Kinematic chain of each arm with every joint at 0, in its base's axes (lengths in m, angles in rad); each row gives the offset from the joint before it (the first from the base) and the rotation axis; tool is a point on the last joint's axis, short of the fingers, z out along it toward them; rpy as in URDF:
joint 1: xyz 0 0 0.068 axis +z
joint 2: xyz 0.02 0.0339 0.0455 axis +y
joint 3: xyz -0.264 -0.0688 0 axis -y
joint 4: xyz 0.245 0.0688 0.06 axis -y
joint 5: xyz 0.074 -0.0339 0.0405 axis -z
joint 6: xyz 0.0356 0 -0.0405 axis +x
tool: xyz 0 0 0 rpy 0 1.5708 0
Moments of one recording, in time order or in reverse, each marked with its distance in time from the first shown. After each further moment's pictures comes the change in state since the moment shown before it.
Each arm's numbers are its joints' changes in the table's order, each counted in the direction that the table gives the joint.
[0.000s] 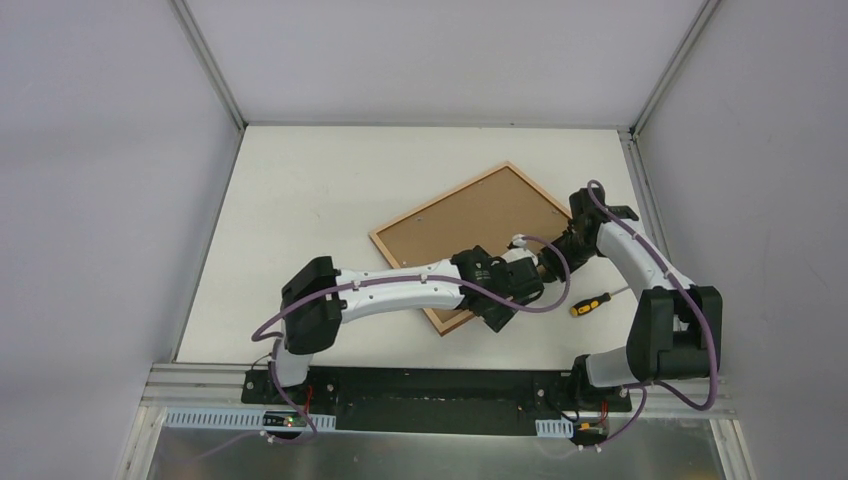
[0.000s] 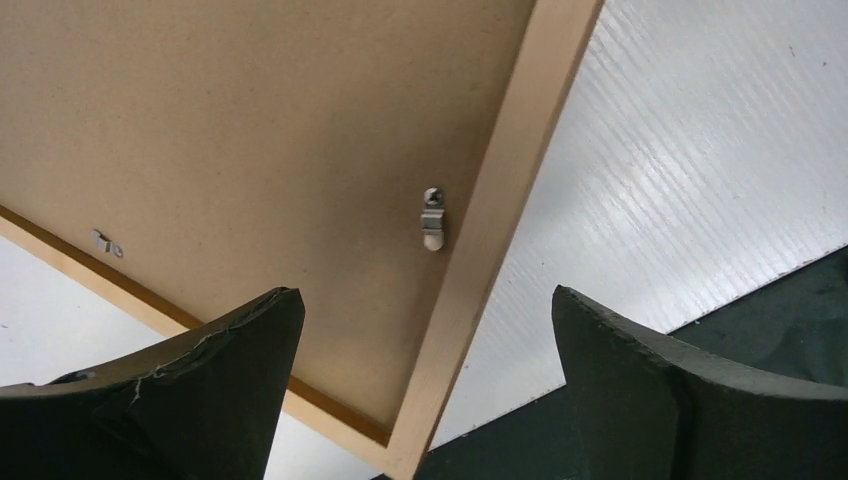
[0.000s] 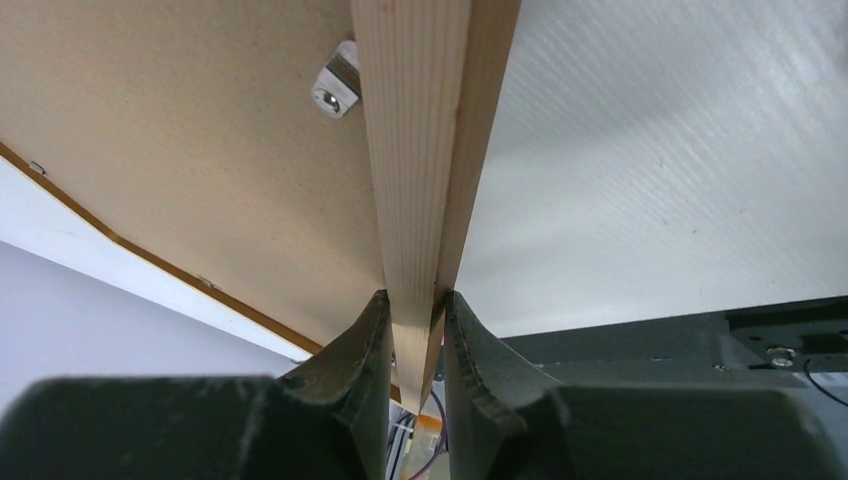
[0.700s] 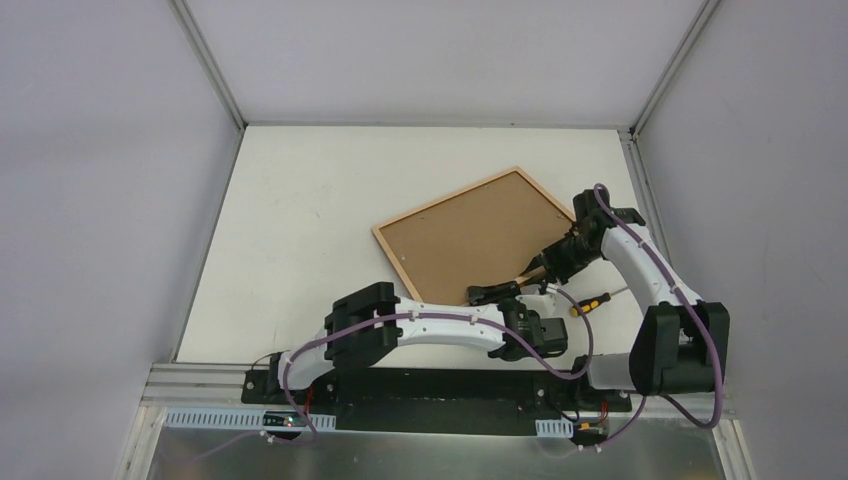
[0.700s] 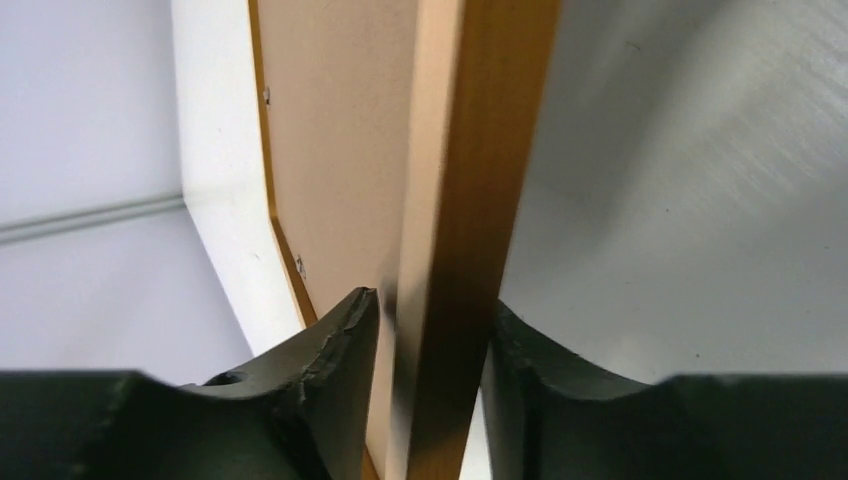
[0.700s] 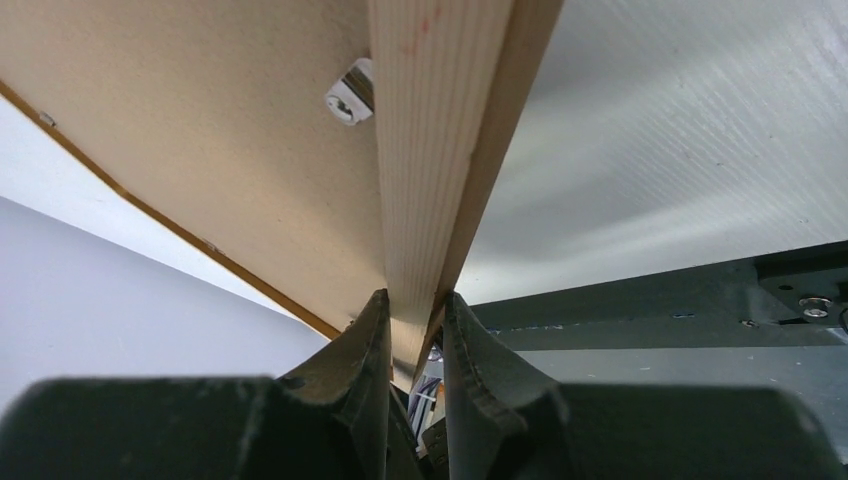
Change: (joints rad) left arm -0.165 0.275 0.137 -0.137 -0.581 0.185; right arm 0.000 -0.056 0.001 -0.073 -0.060 0.048
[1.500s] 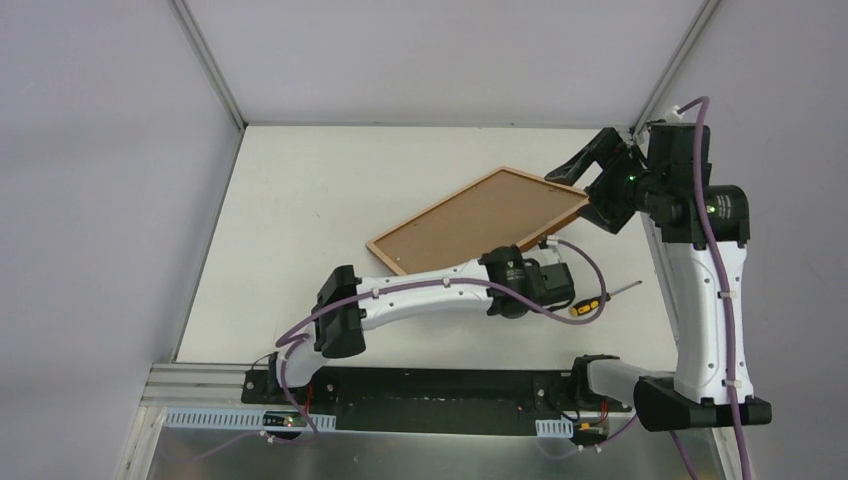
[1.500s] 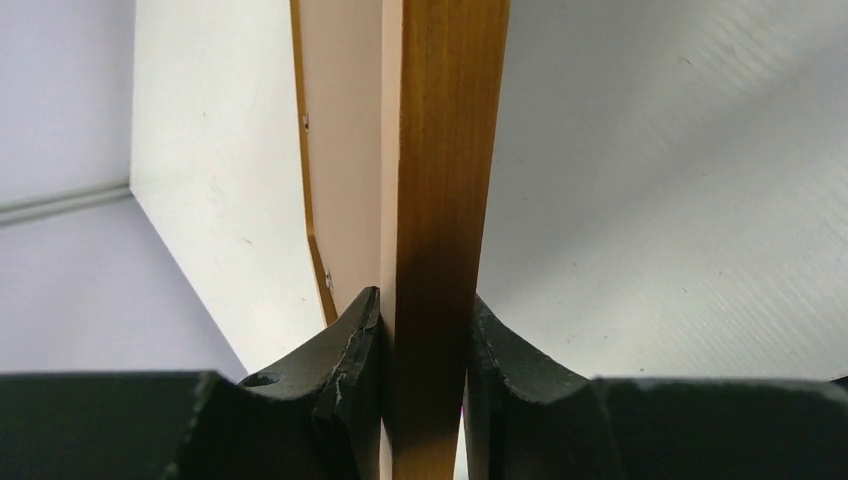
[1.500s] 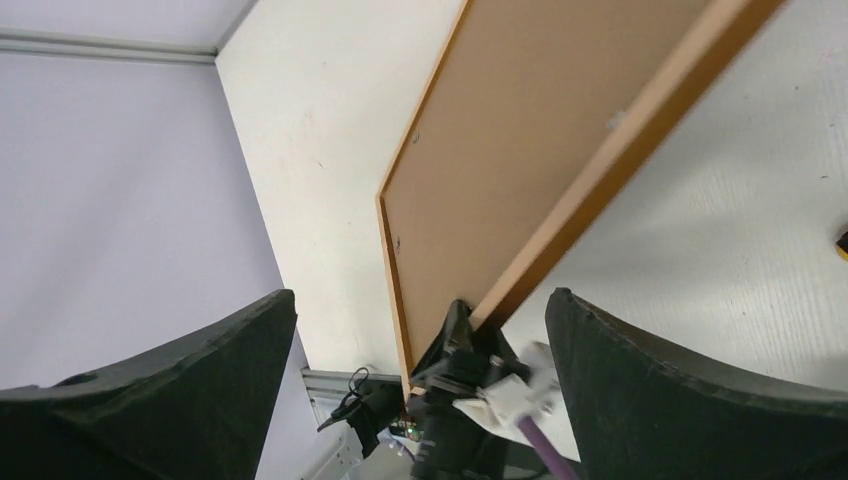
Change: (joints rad) left arm 0.069 -0.074 0.266 -0.254 0.159 0.027; right arm 0.006 -0.168 0.727 -0.195 0.104 -0.272
